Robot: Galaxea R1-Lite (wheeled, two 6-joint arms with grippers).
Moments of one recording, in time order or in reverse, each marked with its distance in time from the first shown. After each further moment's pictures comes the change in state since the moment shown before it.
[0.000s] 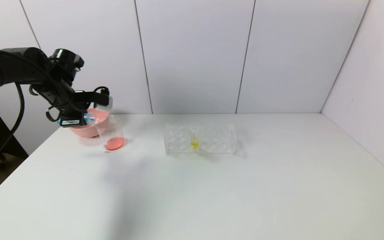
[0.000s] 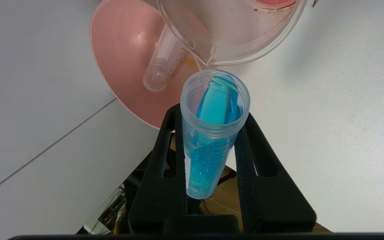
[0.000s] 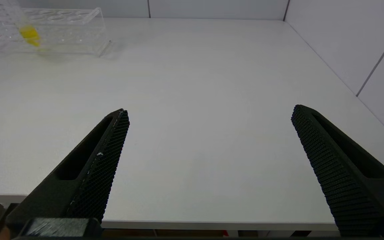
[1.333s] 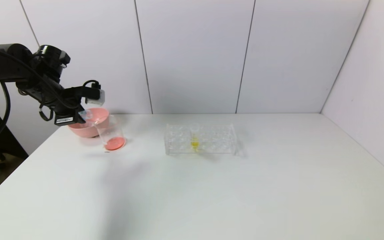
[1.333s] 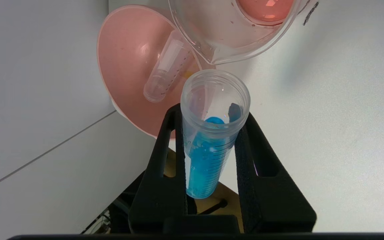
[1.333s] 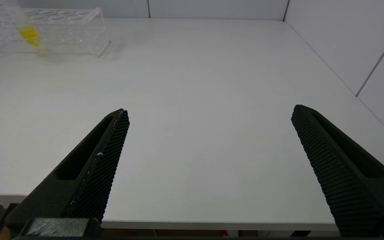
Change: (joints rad) left arm 0.061 -0.023 0.000 0.005 -0.169 -0.006; right arm -0.001 0.000 0.000 0.000 0.000 0.000
